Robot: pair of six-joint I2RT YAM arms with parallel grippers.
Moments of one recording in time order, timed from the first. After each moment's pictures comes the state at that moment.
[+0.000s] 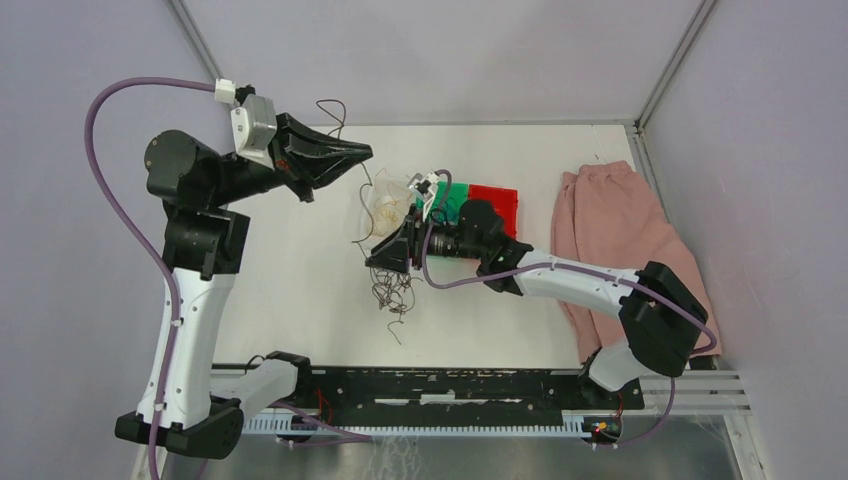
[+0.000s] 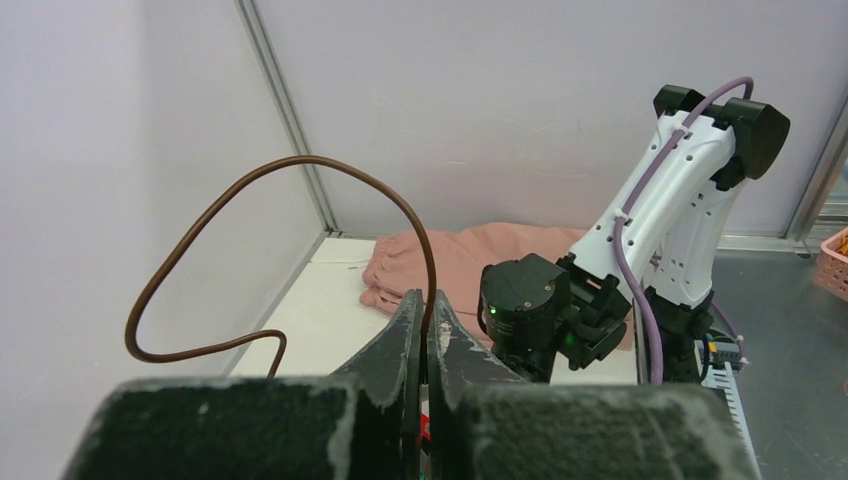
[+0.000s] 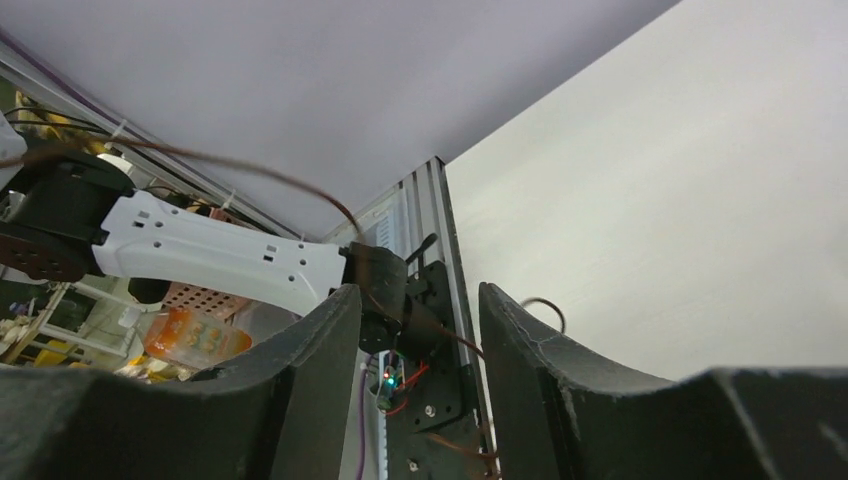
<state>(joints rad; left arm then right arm) -0.21 1.05 1.52 -0.06 1.08 -0.17 0.92 1.54 0.98 0.60 -0.55 0.69</state>
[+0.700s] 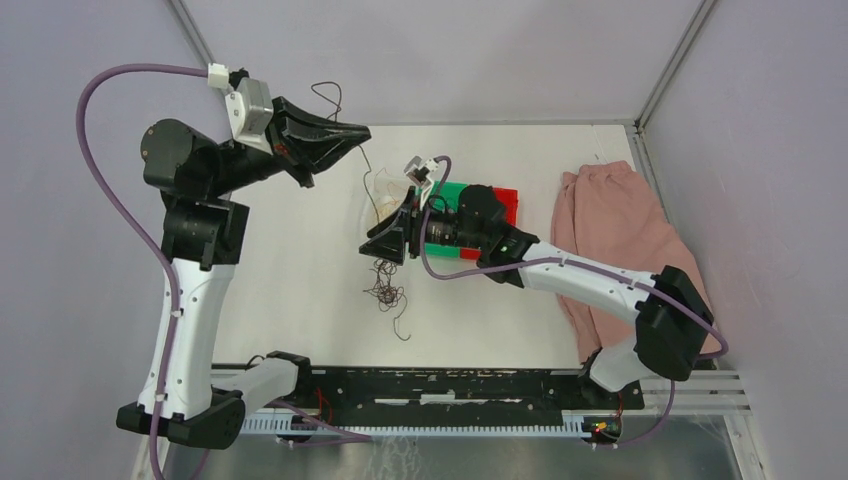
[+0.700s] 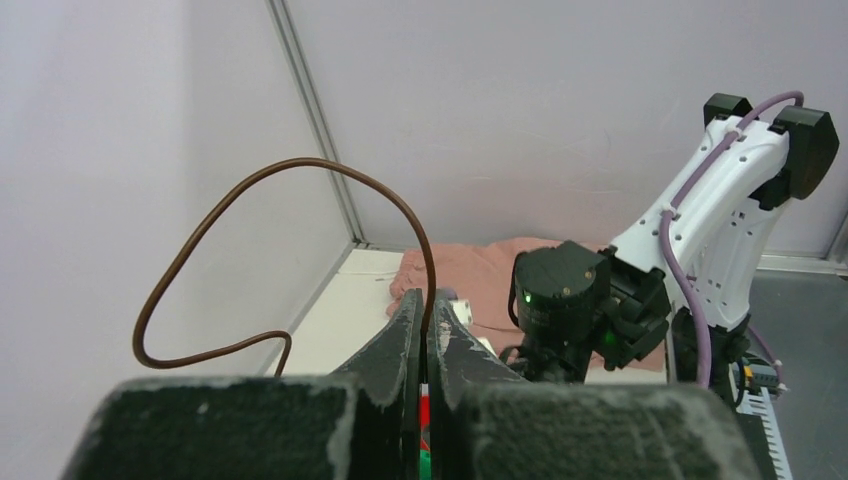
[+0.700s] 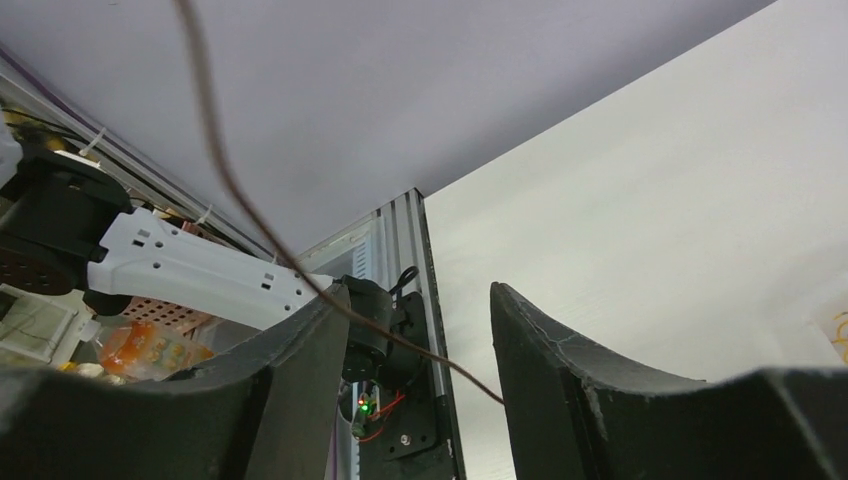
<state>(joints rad) -0.21 1.09 1.57 -0.05 1.03 -0.17 0.92 1.48 1.09 0.45 -0.50 0.57</state>
